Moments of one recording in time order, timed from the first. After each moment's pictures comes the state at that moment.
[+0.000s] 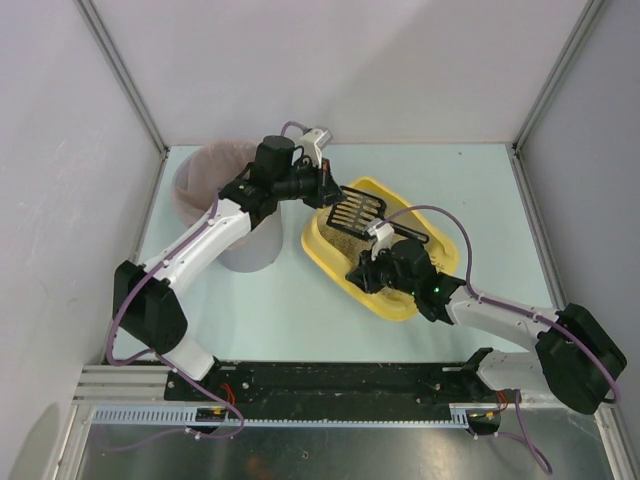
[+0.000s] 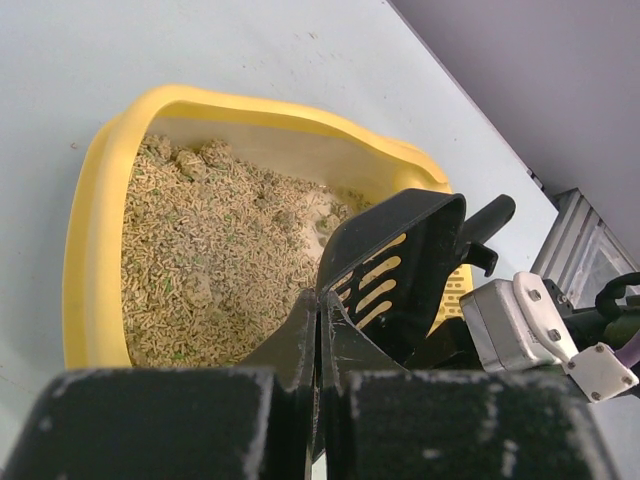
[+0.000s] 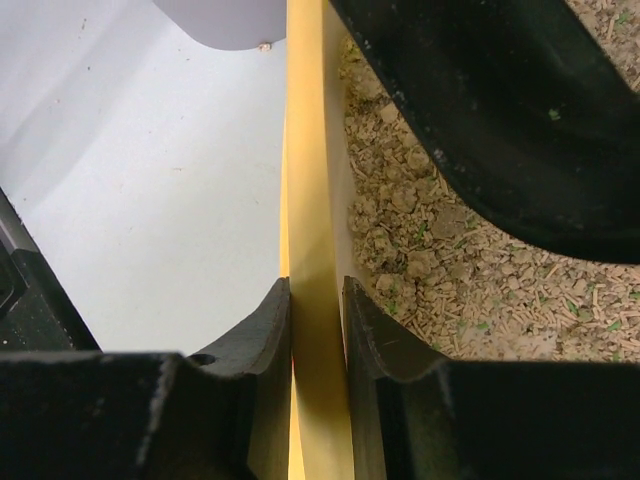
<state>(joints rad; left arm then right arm) -0.54 1.59 1.43 -0.29 0.48 -0.28 0.76 1.23 0.57 0.22 -0.15 0.26</state>
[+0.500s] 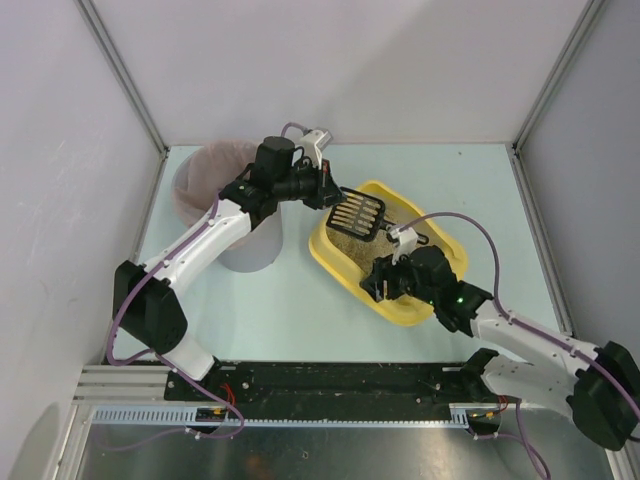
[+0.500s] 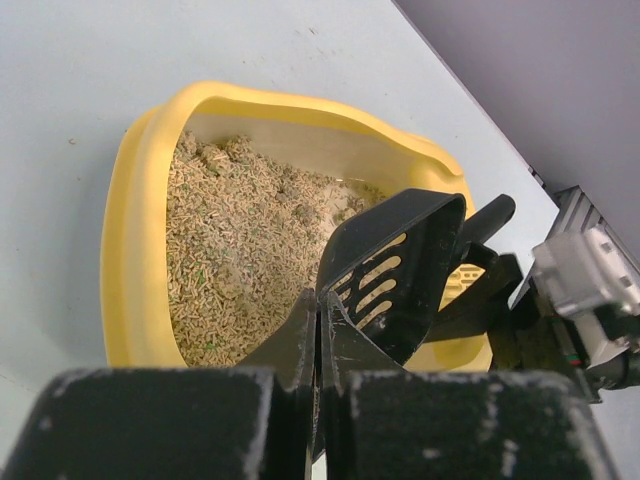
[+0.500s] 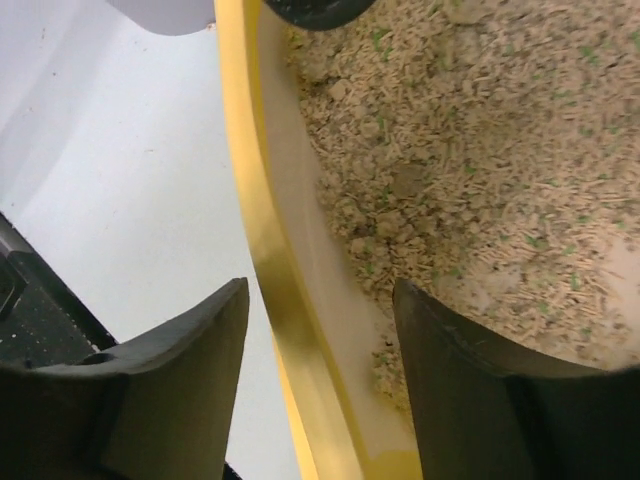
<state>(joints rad) -0.54 1.59 1.43 -0.29 0.48 -0.28 0.75 1.01 0.53 0.02 -0.07 0.33</state>
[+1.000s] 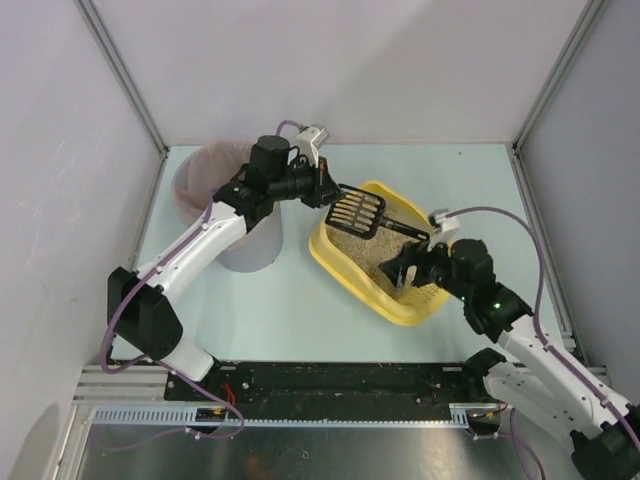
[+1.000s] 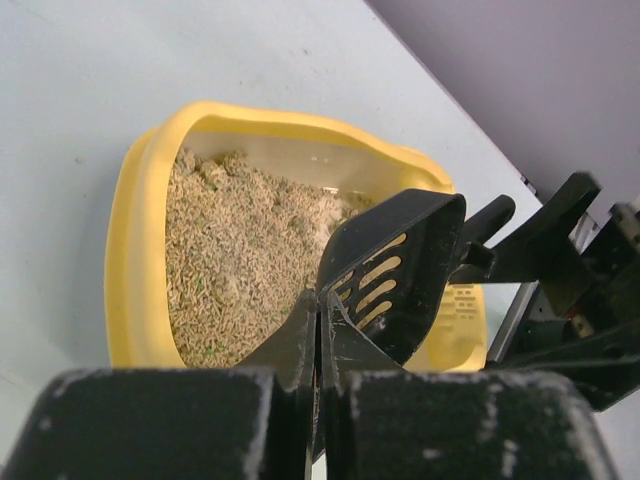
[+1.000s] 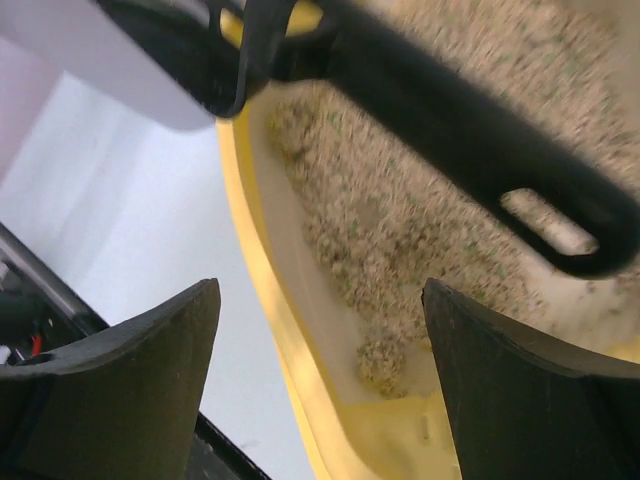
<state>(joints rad) -0.54 1.55 1.42 -0.28 0.48 -0.28 0.59 0.77 0.56 -0.17 -0.13 0.38</state>
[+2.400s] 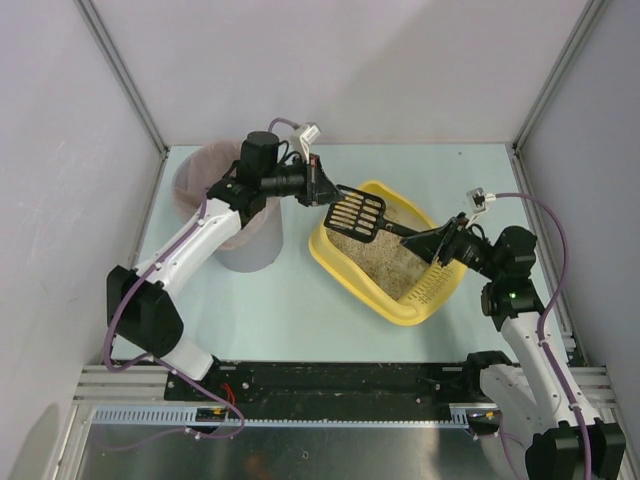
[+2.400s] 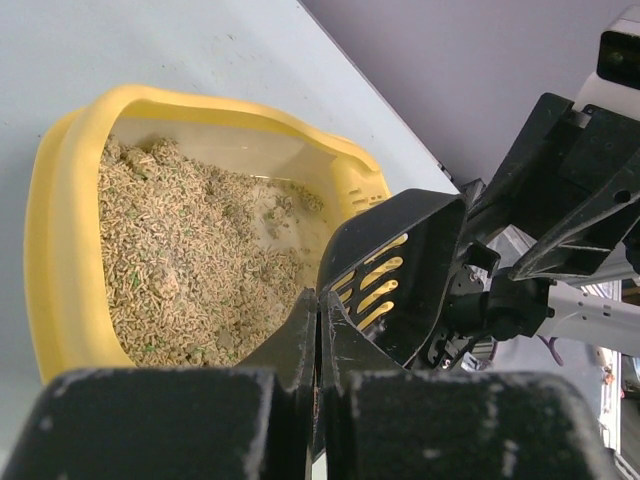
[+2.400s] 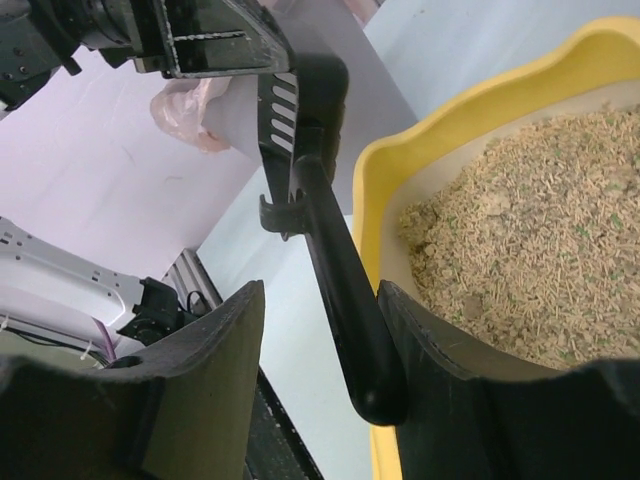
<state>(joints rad) -0.48 1.55 1.41 -0.25 0.70 -0.38 0.09 0.77 0.57 0.18 -0.83 0.65</state>
